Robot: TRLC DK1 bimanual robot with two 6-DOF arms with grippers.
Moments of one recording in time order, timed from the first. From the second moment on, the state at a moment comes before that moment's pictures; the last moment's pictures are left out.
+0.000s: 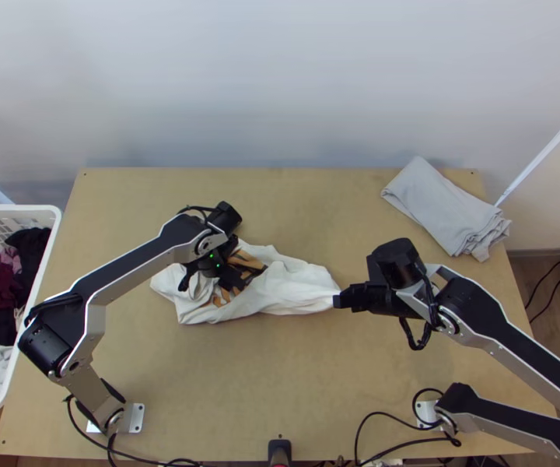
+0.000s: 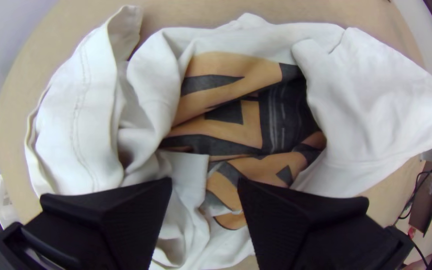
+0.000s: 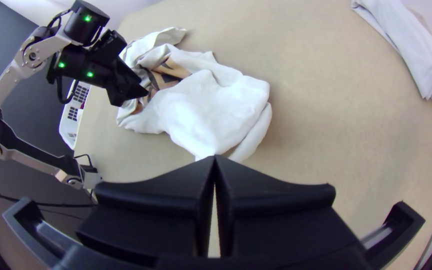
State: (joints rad) left arm -0.58 1.79 1.42 -0.98 -0.05 -0.01; right arm 0.76 1.14 1.06 -0.81 -0.12 0.62
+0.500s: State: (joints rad) left arm -0.58 1.79 1.42 -0.95 -0.05 0.00; right arm 0.76 1.14 1.06 -0.80 -0.12 0.62
